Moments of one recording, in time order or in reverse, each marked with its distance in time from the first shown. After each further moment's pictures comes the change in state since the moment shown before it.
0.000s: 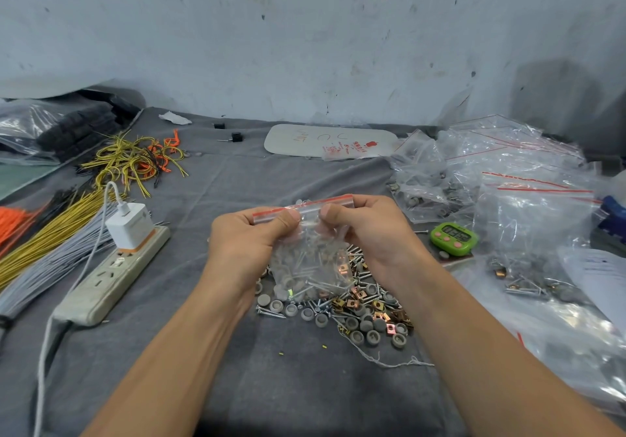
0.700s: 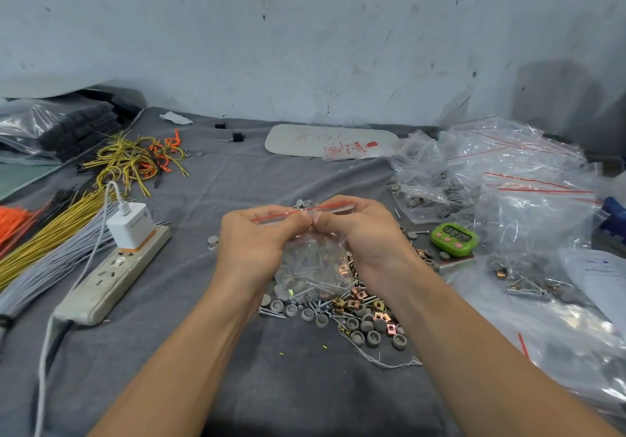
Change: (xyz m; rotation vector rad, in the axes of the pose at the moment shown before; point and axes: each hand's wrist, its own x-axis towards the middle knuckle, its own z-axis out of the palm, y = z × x) left_hand -0.006 0.000 0.007 0.020 -0.059 0.123; right_hand -0.005 0.004 0.013 0.093 -0.044 -0.011
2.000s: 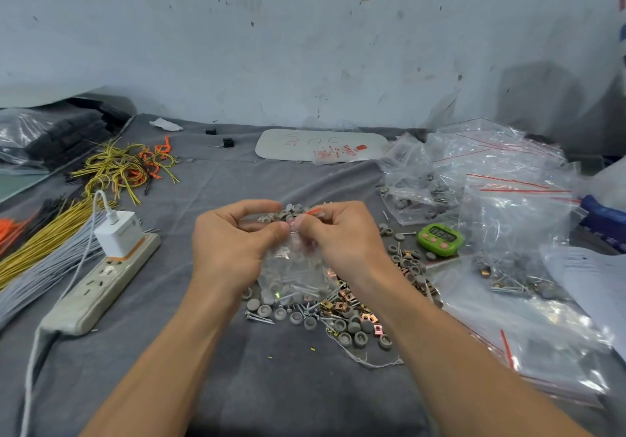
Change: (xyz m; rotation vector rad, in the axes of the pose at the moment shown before) left_hand 0.006 0.000 -0.012 0.149 0.017 0.077; right_hand -0.003 0.003 -0.001 -0.498 0.055 -0.177
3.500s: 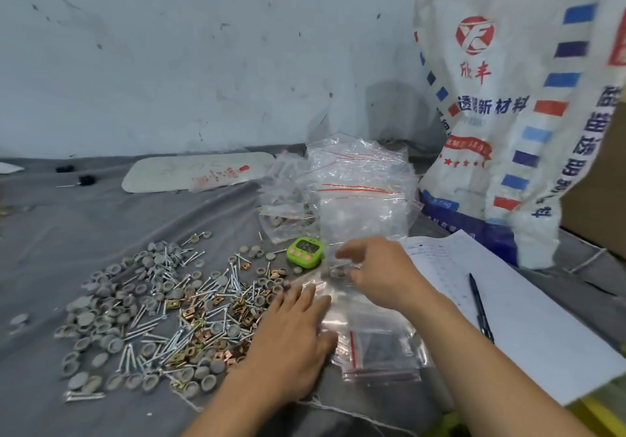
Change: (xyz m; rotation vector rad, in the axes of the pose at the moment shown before) left_hand -0.083 -0.083 0.211 1.081 -0.785 0.565; right_hand -0.051 0.064 -0.240 -0.781 0.149 0.212
